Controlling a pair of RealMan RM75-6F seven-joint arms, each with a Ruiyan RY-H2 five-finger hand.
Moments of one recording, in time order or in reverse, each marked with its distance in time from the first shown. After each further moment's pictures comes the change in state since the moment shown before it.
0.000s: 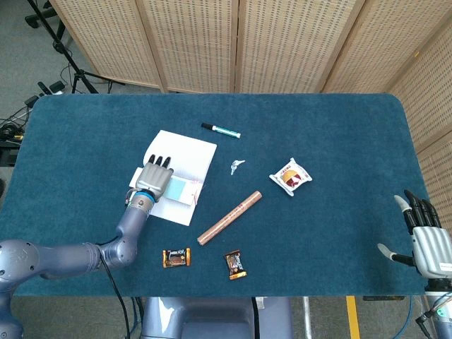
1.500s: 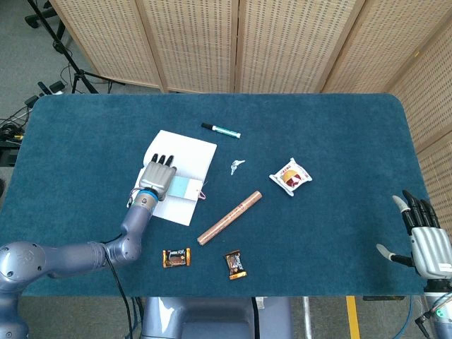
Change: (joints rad) left arm 0.008 -0.046 -0.031 0.074 0.012 -0.030 -0.029; right arm -0.001 0.000 -0.004 -0.001 -0.012 0.009 0.003
